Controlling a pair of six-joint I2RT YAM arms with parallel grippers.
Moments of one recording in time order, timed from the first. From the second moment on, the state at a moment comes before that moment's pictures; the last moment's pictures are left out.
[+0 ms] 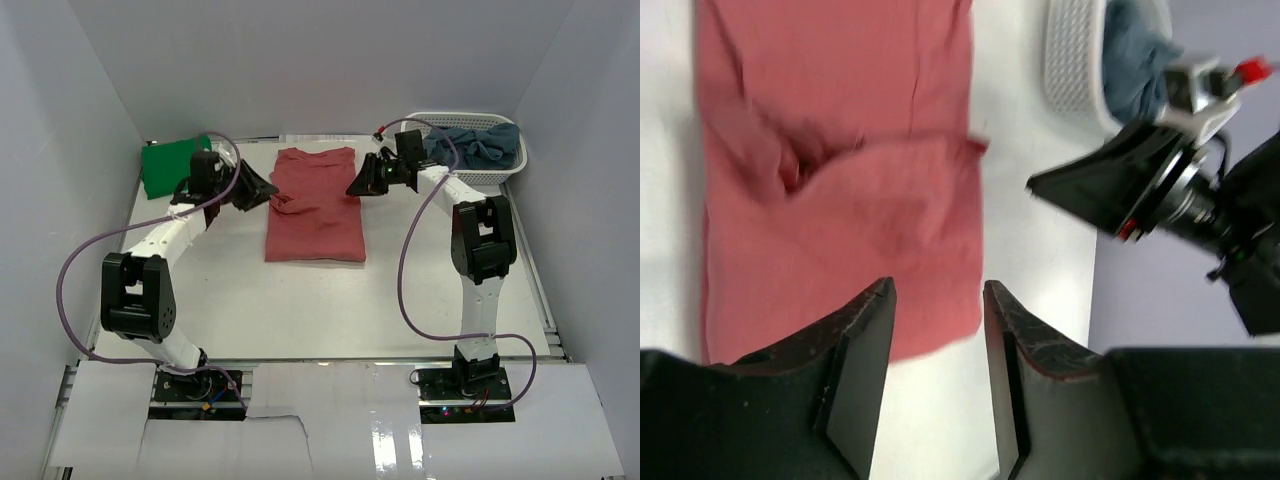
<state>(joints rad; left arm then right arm) -0.14 1.61 1.24 -0.14 0.45 -0.78 0.28 2.12 1.69 -0.30 -0.72 0.39</state>
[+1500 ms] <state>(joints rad) -0.34 1.97 0.84 0.48 0.71 -0.76 0.47 2.37 1.56 0.07 -0.96 0.63</state>
